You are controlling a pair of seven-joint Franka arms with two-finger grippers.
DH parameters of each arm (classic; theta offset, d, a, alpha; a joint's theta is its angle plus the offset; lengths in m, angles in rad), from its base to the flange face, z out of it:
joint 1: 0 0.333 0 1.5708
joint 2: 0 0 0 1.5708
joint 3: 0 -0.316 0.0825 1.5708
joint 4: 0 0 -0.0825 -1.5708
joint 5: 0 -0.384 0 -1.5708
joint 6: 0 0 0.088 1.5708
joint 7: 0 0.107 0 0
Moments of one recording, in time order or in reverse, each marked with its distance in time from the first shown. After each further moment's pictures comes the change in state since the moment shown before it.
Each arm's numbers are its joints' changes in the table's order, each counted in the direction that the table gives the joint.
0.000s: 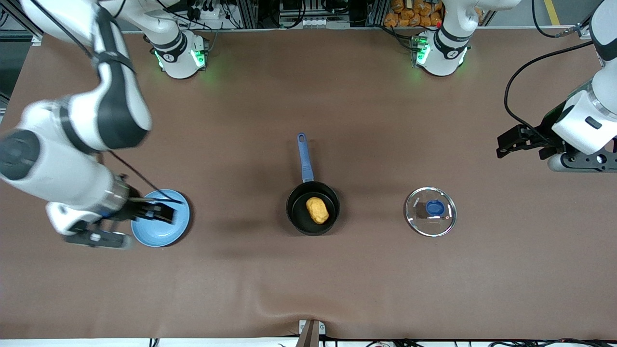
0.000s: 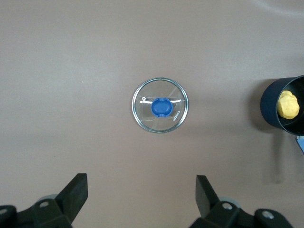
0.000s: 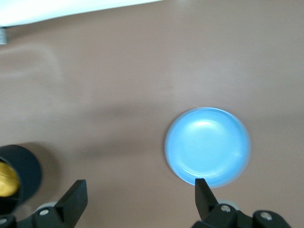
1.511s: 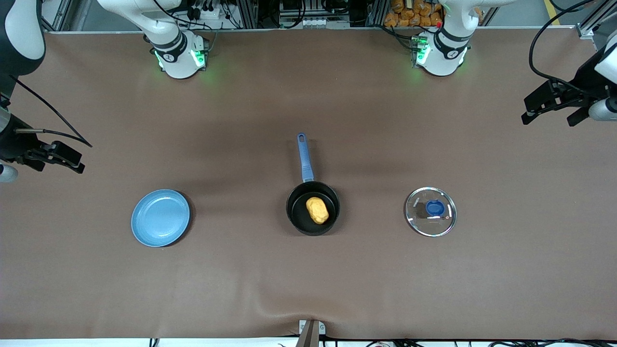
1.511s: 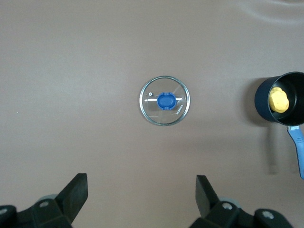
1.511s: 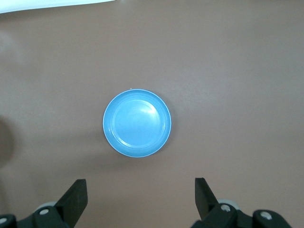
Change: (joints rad) left arm 0.244 0.185 0.220 0.087 -0.014 -0.027 0.020; right arm -0.186 0.414 -0.003 0.415 0.052 0.070 -0.234
